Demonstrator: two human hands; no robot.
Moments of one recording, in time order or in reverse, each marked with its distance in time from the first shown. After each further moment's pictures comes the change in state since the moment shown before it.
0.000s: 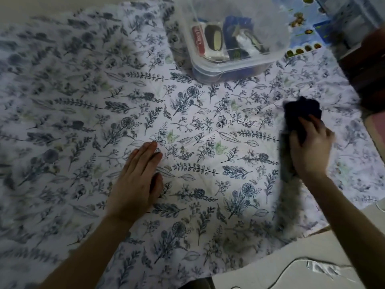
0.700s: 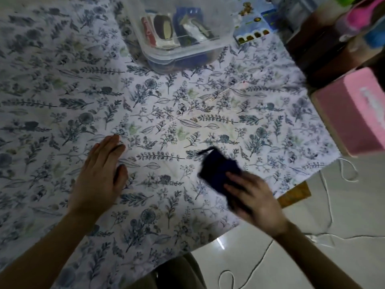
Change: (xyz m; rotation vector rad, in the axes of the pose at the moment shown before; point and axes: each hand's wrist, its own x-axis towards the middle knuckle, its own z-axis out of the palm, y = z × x) left_hand 0.001 0.001 -0.002 -0.051 0.007 0.022; right_hand -0.164 0.024 -0.024 0.078 -0.192 -0.773
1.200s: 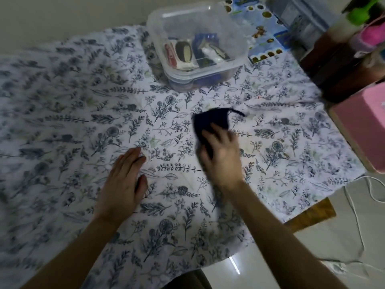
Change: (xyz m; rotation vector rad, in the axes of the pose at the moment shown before) left_hand -0.001 -0.001 0.001 0.009 0.035 0.012; right_hand 0.164 -0.038 0.023 0.075 0.198 0.489
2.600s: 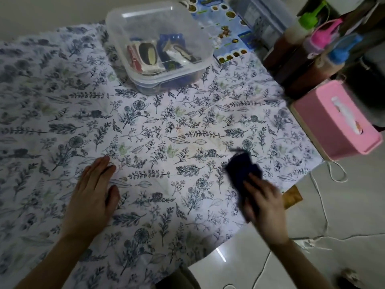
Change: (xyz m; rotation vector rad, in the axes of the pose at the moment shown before) left_hand 0.001 0.003 0.000 -0.010 -0.022 -0.013; right_hand -0.132 0.120 -0.072 -0.161 -0.003 -0.005
